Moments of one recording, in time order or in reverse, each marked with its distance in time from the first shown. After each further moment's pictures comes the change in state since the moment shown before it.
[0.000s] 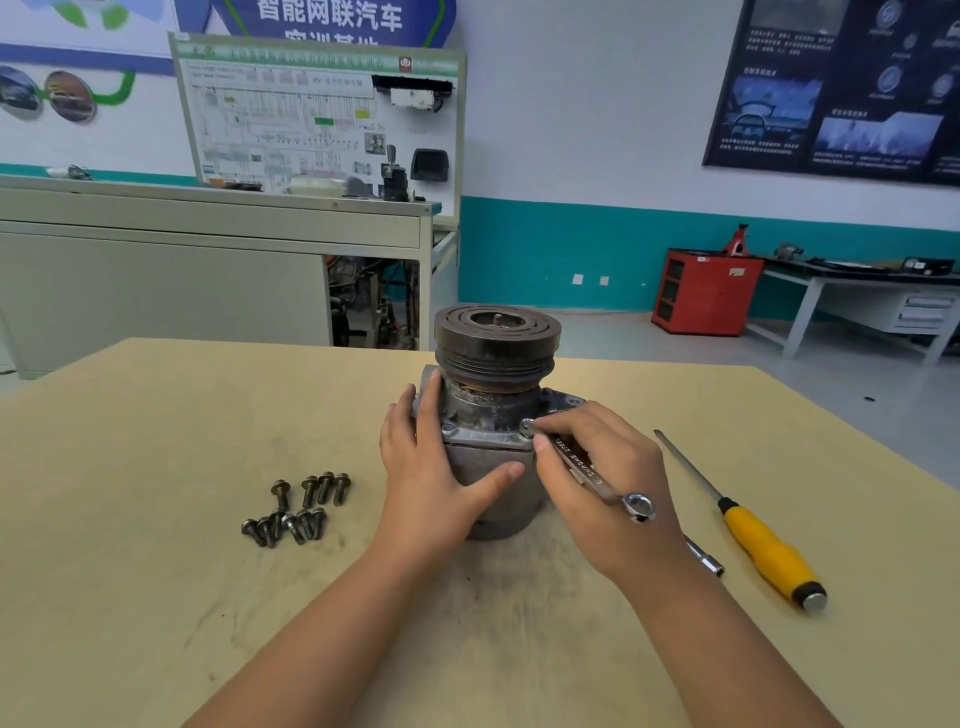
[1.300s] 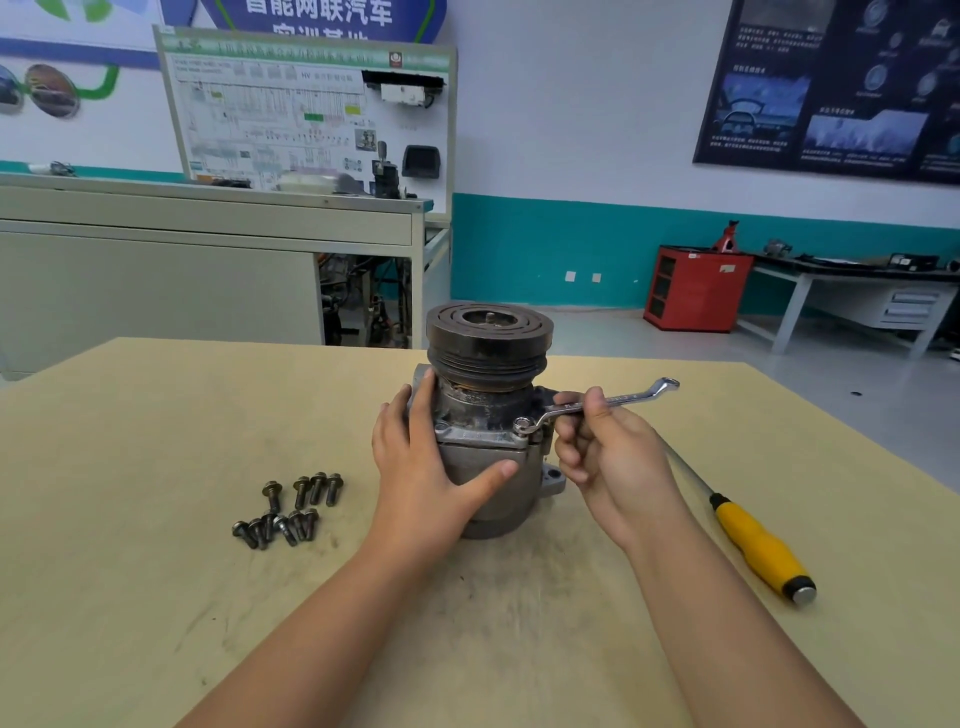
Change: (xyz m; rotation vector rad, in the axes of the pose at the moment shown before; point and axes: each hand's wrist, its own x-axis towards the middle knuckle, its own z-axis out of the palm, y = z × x) left_hand 0.000 0.001 -0.001 -0.015 -0.005 0.002; right_hand 0.018 0.026 0.009 1.066 0.031 0.913
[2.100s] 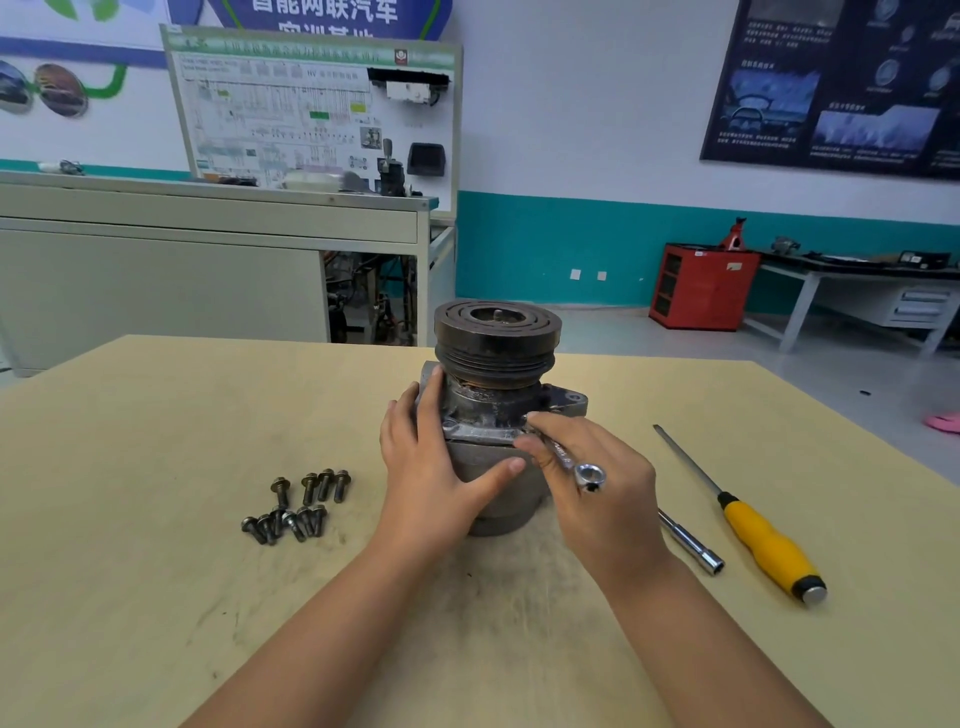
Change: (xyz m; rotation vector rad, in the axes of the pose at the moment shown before) left_hand 0.001 -0.001 0.001 -0.008 -0.007 -0.001; right_hand -0.024 0.017 0.012 -1.055 0.059 -1.253
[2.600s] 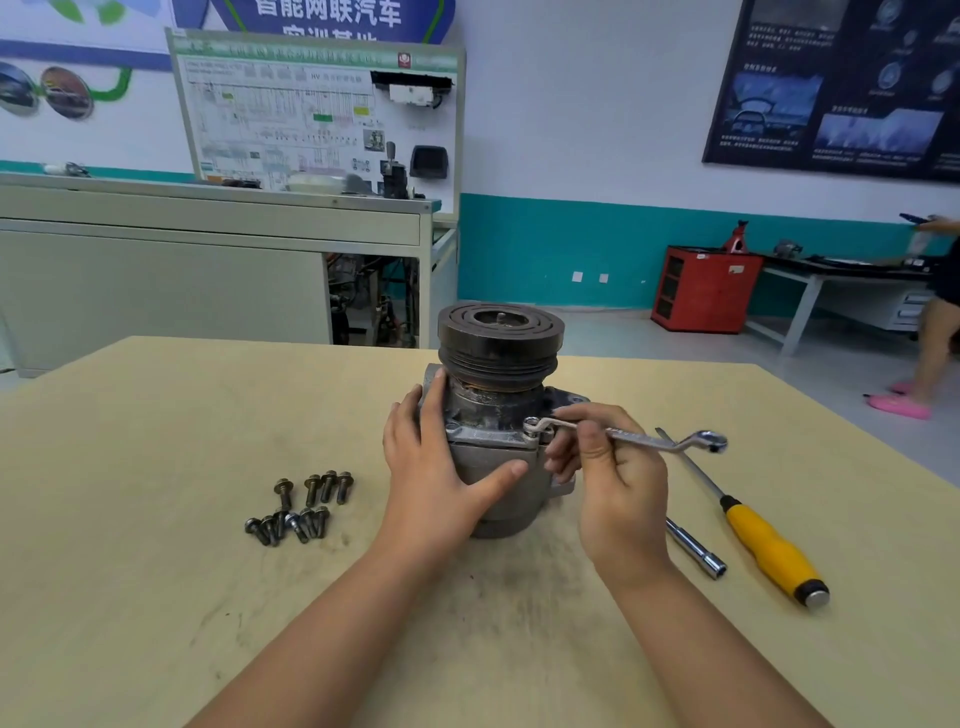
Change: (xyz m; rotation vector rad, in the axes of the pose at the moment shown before) left_hand 0.000 -0.001 0.001 0.013 -0.001 -0.001; right_hand -0.005 0.004 0.002 0.659 0.034 0.667
